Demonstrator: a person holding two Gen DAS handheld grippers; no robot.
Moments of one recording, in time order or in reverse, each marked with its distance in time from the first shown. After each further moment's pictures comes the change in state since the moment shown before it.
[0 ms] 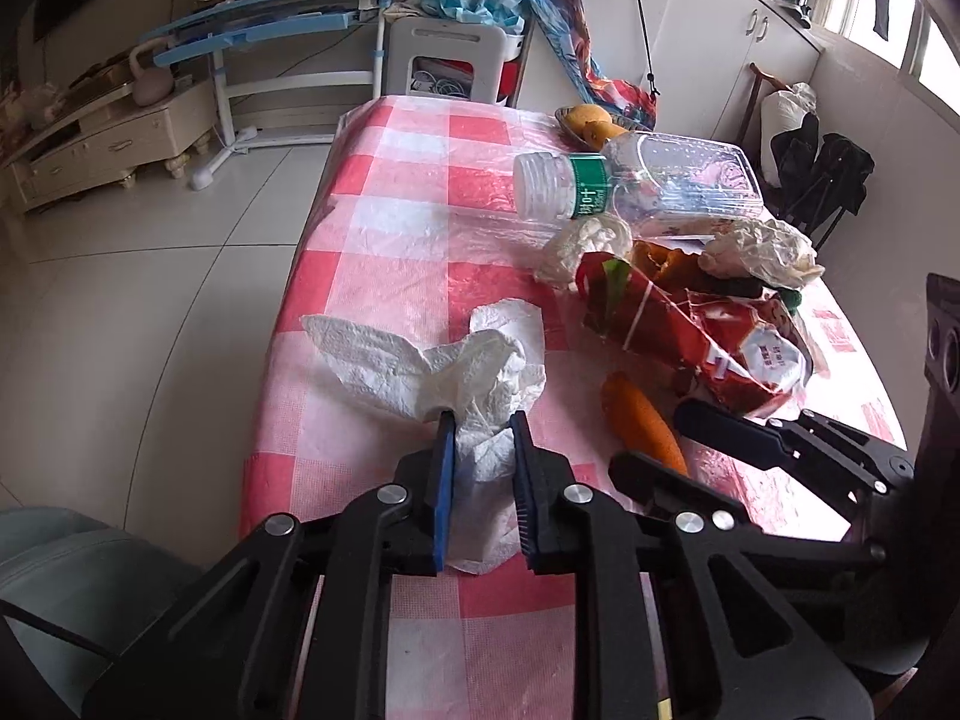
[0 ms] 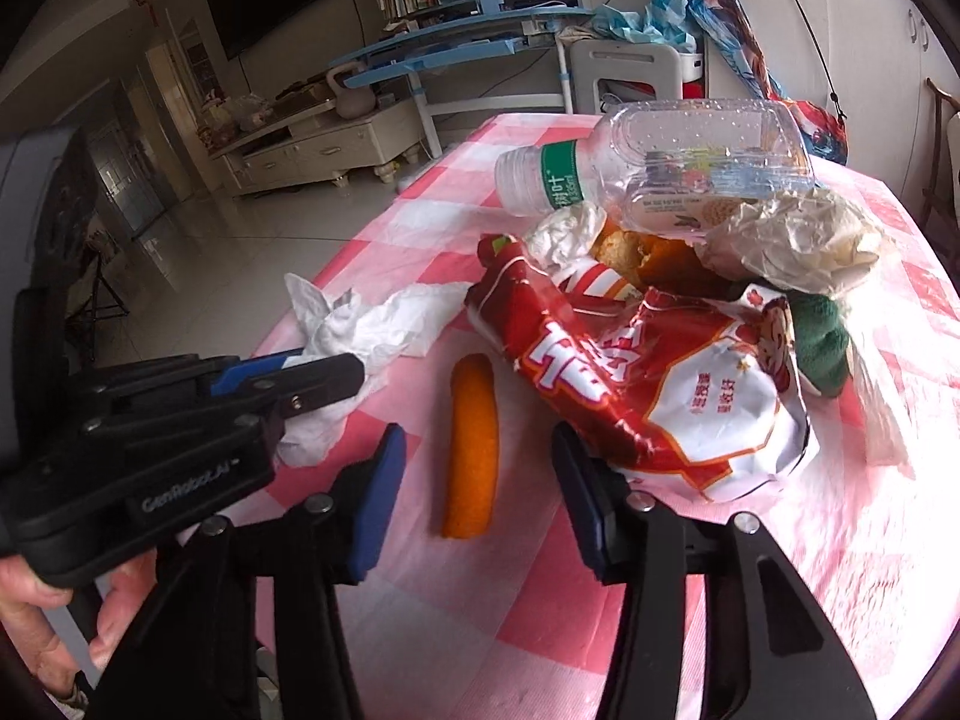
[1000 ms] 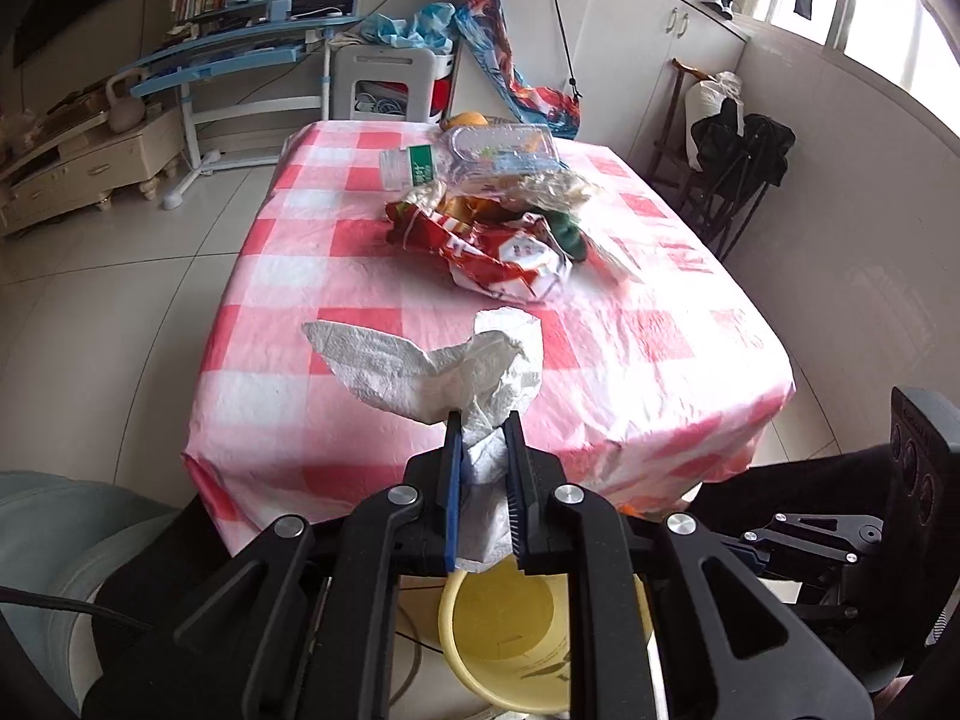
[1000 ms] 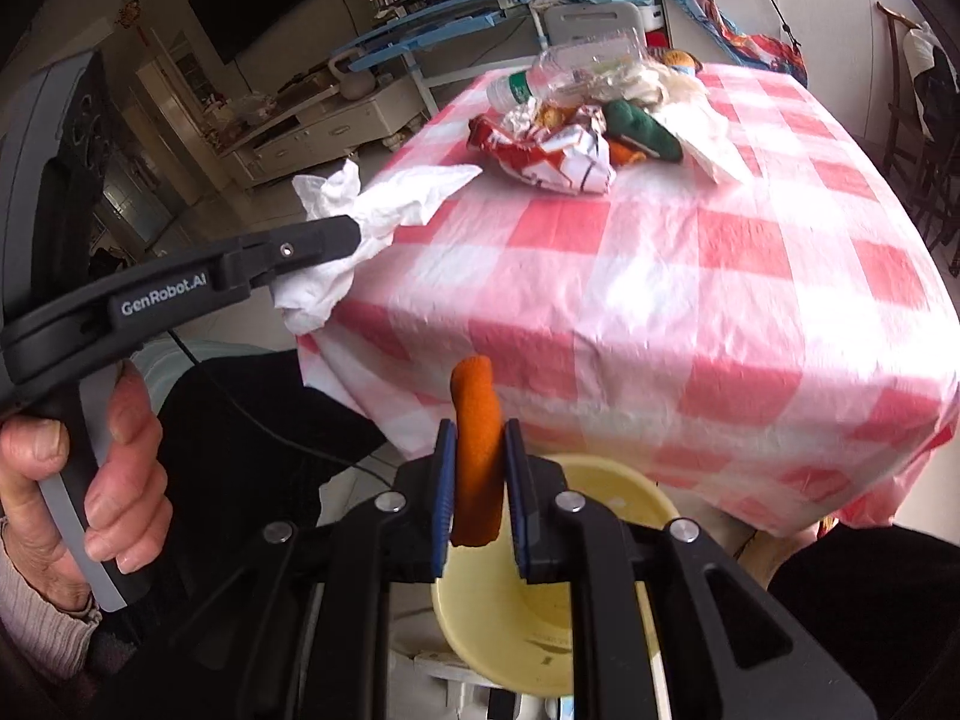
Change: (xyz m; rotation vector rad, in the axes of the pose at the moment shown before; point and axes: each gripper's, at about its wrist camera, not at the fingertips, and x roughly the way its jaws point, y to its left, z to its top) left arm -0.121 -0.074 -0.088 0.075 -0.025 -0.088; right arm -0.119 -0.012 -0.116 0.151 0.098 0.060
